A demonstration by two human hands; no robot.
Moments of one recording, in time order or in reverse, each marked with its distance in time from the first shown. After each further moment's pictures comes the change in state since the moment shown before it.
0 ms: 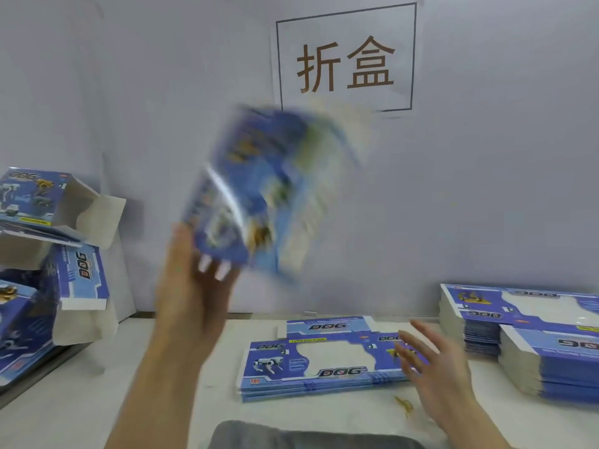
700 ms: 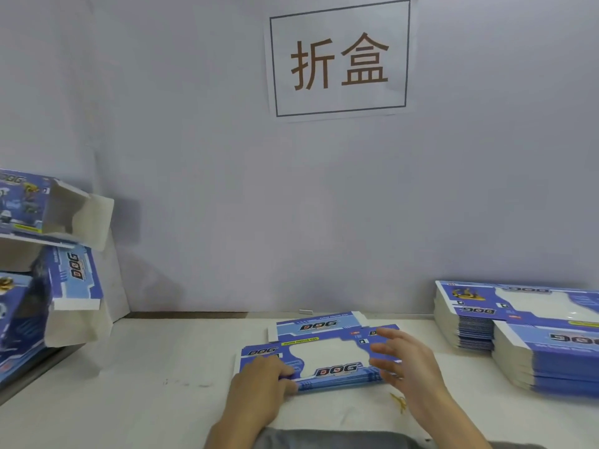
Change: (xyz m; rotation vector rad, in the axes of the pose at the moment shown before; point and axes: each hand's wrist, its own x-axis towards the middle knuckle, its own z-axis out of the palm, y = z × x) left_hand -0.038 -0.134 -0.048 1.766 -0.348 -0.388; right_hand 0.000 0.012 0.015 -0.442 -0.027 -0.005
